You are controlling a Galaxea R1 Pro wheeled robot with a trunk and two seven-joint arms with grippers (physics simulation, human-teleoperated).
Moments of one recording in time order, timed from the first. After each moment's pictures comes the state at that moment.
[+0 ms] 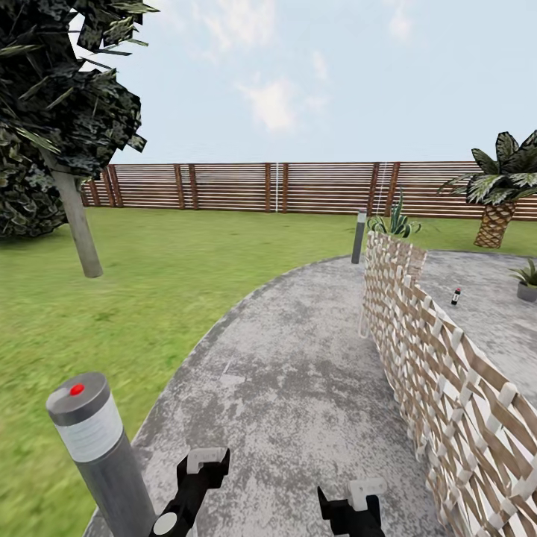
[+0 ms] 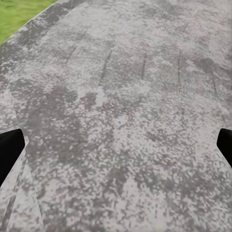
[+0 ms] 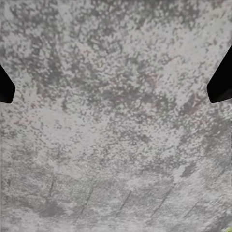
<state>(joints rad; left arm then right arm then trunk) -0.29 -0.13 -0.01 -0.64 0.02 -0.23 0.00 0.00 0.04 0.13 -1.11 -0.01 0.07 -0.01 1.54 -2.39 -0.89</state>
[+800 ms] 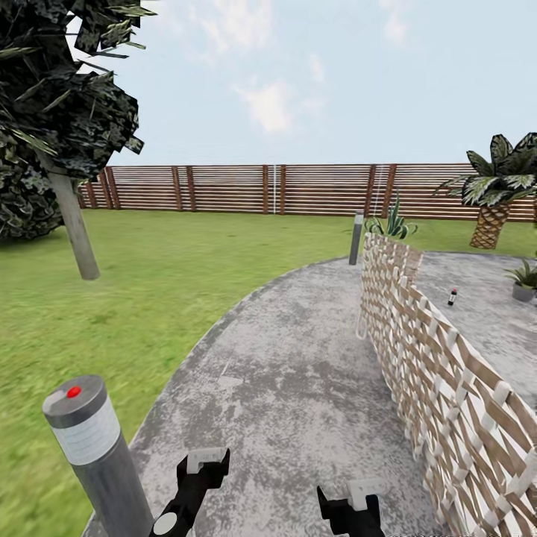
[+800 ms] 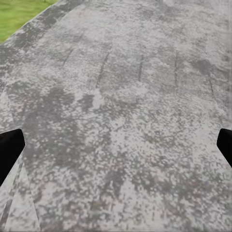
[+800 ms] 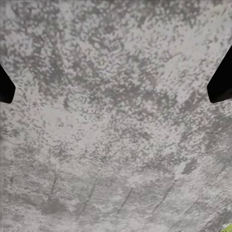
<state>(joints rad) -0.29 -0.13 -0.01 -0.64 0.02 -0.23 0.00 0.00 0.04 0.13 -1.11 -0.01 0.07 0.00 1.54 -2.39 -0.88</state>
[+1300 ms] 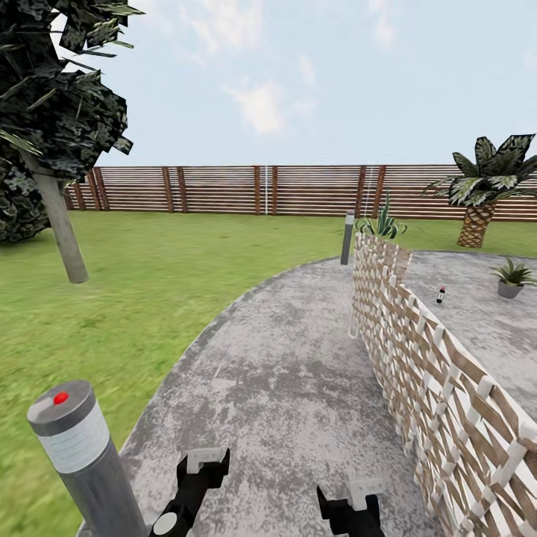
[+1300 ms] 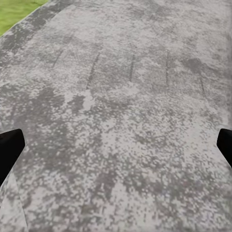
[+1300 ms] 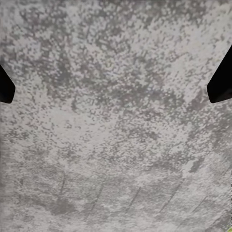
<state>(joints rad) -0.29 -0.13 -0.01 -0.64 0.02 -0.23 0.00 0.00 0.04 0.13 -1.11 -0.01 0.07 0.00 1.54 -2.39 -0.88</state>
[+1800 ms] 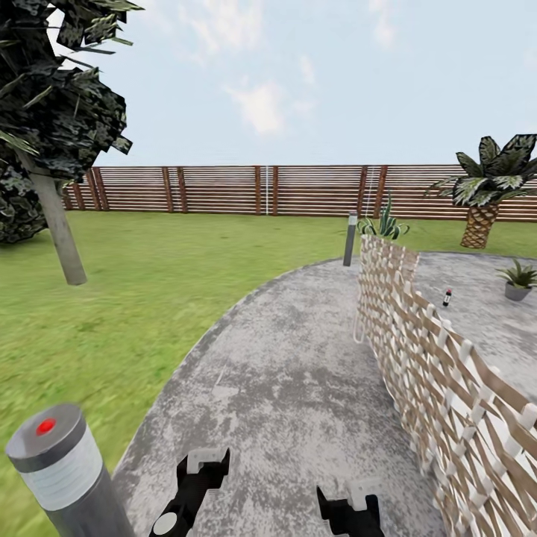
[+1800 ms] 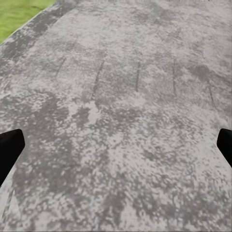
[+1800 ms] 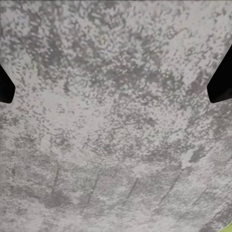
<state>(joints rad) -0.29 -0.13 -0.01 -0.64 0.02 -0.23 0.00 0.00 0.04 0.13 -1.11 -0.01 0.07 0.00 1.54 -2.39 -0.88</state>
